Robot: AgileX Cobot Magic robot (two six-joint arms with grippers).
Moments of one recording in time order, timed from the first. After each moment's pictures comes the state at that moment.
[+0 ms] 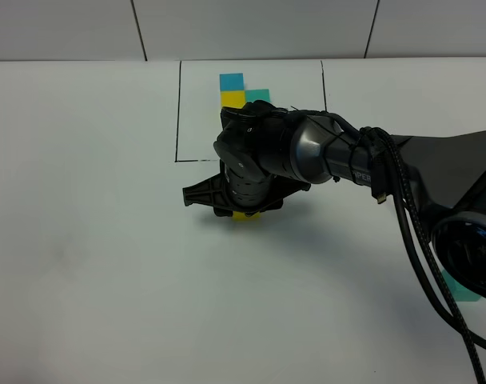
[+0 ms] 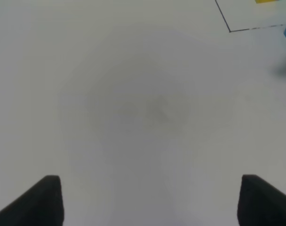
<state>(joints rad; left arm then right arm) -0.02 -0.01 -0.51 -0.06 1.06 0.10 0.75 2.25 -1.62 -0.25 0.76 0.76</state>
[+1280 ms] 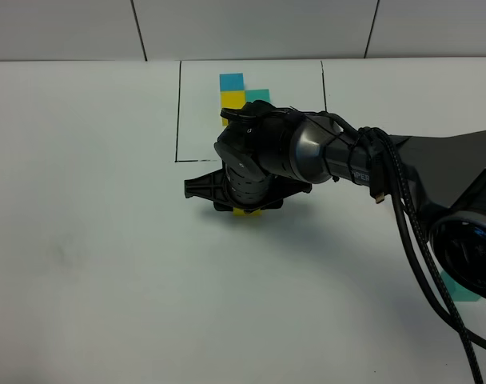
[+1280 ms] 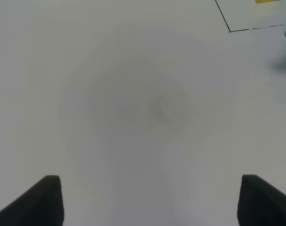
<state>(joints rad) -0.02 -0.01 -0.51 -0.06 1.06 0.10 0.75 2.26 -1.62 -0.26 0.75 0.86</state>
